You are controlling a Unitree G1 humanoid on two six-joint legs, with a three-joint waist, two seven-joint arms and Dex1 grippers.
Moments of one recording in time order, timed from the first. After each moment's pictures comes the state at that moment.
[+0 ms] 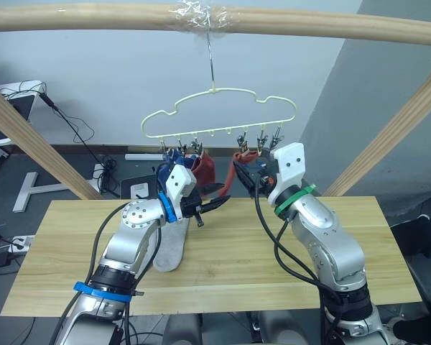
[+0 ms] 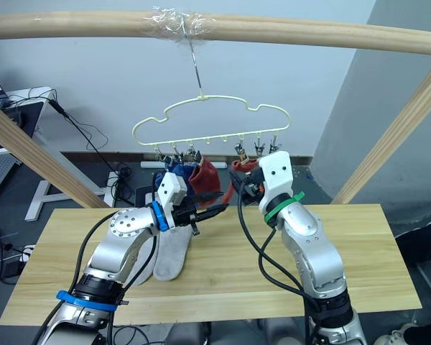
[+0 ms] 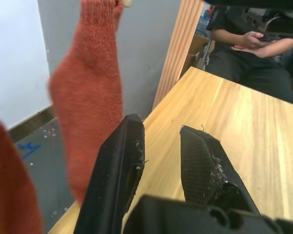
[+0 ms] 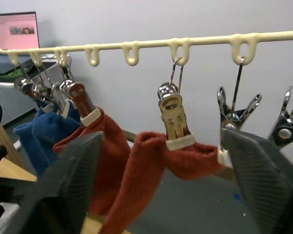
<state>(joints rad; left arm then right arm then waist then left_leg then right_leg) -0.37 0.44 -0.13 0.03 -0.22 0.07 -0.92 -0.34 -0.05 0.17 -0.46 0.14 0.63 0.16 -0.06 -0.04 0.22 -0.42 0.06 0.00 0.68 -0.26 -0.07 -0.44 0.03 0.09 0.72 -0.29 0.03</state>
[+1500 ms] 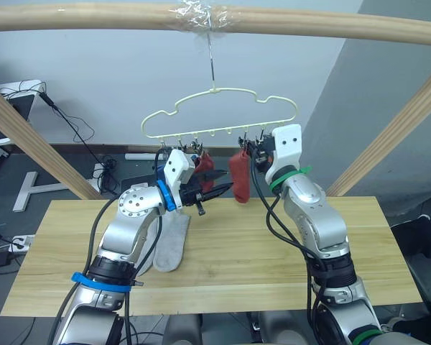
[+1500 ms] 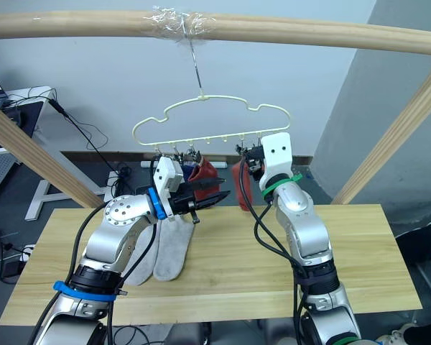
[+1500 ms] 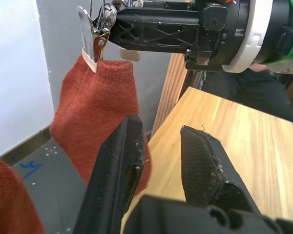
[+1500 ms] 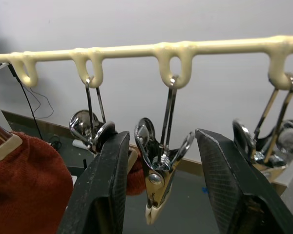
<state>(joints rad) -0.43 0.44 -0.11 -0.01 -0.28 0.14 -0.91 -0.53 -0.01 0.11 -0.19 0.07 0.56 0.09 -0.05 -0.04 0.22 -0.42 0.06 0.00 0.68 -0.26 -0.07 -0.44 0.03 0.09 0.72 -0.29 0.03</state>
